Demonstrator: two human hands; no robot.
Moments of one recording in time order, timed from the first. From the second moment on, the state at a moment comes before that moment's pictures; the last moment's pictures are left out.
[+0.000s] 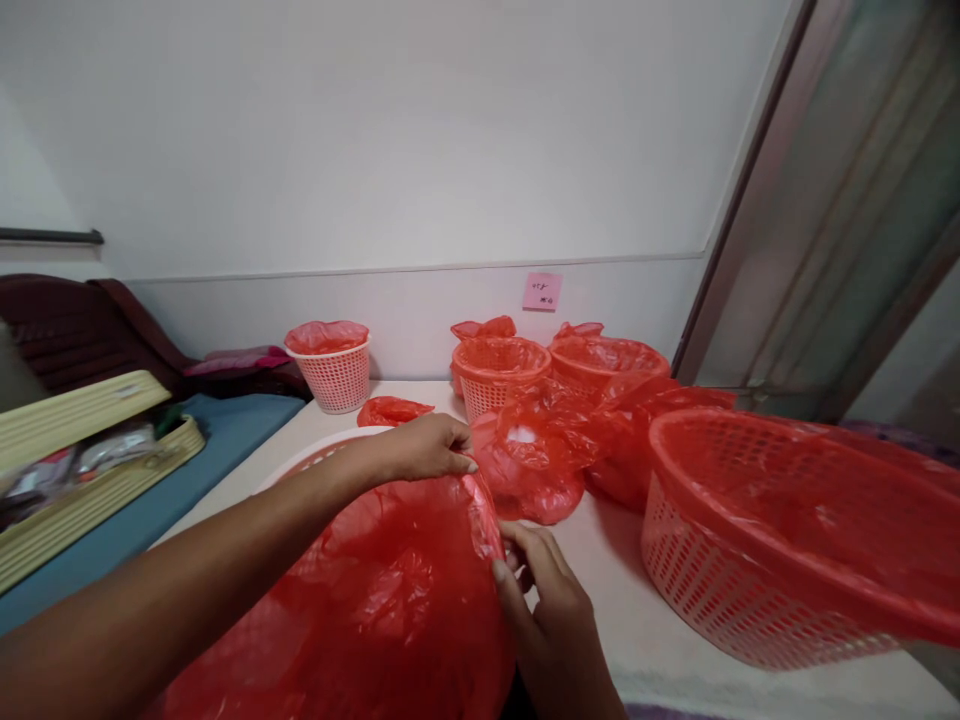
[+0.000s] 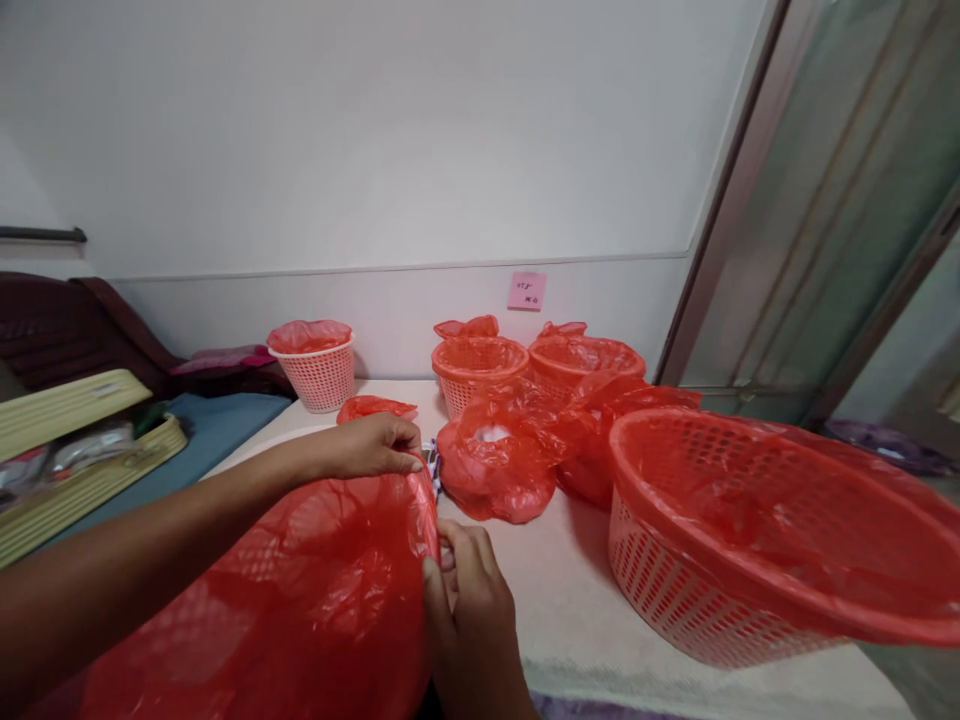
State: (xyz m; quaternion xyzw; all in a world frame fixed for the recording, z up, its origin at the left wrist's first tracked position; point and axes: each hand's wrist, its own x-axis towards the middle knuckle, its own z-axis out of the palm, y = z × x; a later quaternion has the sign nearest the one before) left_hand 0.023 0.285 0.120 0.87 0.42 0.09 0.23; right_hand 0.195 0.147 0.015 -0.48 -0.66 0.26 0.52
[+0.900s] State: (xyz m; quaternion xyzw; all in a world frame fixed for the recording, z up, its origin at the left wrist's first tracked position) left_hand -0.001 0.242 0.145 0.88 0.44 0.17 0.10; right_hand 0.189 0.180 -0.004 -0.48 -0.74 0.04 0.47
